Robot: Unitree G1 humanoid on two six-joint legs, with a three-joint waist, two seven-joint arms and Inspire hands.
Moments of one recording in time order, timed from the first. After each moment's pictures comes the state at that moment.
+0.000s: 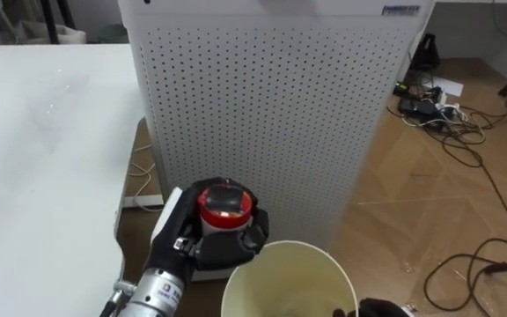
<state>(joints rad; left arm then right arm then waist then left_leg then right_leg) 0.00 0.22 -0.29 0.03 -0.15 -0.12 -0.03 -0.01 -0.30 0.20 0.65 0.48 -0.01 0.08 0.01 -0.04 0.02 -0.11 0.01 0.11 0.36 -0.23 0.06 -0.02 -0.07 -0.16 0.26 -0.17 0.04</state>
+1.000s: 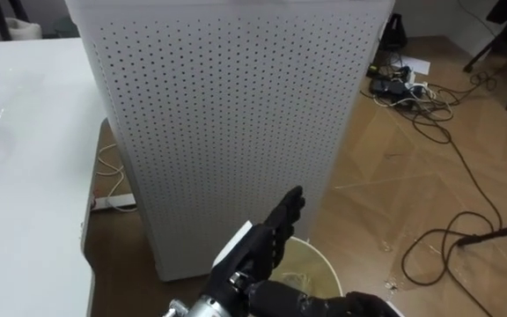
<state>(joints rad) 0.01 0.21 -0.46 0.04 -0.28 -0.09 -0.17 -0.03 -0.24 0.22 0.66 0.51 -0.01 0.07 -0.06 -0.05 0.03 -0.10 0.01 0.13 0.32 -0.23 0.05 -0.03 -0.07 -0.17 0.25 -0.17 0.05</state>
